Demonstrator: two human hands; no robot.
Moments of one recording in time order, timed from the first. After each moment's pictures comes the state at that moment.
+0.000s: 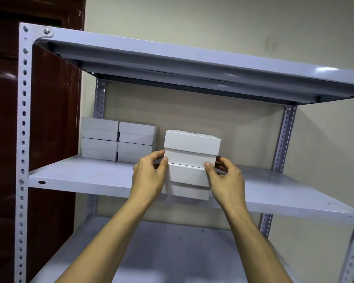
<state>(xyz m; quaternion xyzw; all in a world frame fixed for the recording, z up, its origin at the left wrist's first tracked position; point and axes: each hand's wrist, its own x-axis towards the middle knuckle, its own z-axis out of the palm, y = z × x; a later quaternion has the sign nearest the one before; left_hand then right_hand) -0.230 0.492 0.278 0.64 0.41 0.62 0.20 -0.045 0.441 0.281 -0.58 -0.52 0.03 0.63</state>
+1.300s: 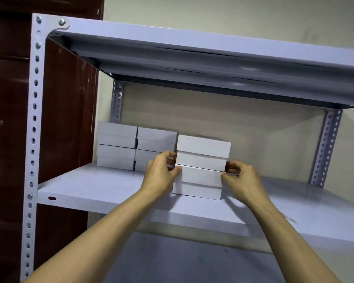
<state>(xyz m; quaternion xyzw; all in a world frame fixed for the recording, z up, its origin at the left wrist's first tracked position) -0.263 0.608 0.288 0.71 0.42 0.54 0.17 -0.043 0.545 0.304 -0.64 -0.57 0.05 0.51</state>
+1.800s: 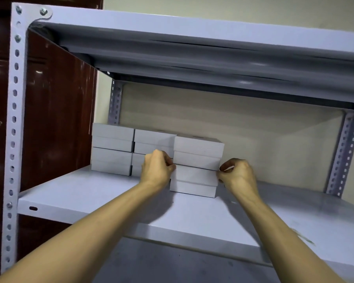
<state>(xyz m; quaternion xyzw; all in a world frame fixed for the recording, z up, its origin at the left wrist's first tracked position) -0.246 0.673 0.299 0.66 0.54 0.51 0.12 -0.037 0.612 0.314 -0.68 -0.54 0.02 0.50</state>
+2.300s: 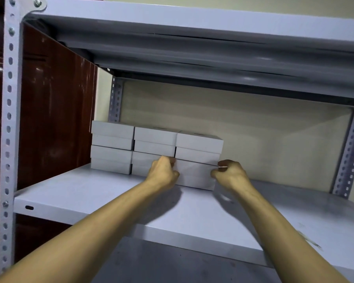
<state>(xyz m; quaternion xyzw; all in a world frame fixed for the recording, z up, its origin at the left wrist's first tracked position) -0.236 0.677 0.295 0.71 0.54 0.42 0.16 -0.042 0.634 0.317 -0.70 -0.54 0.12 0.44</state>
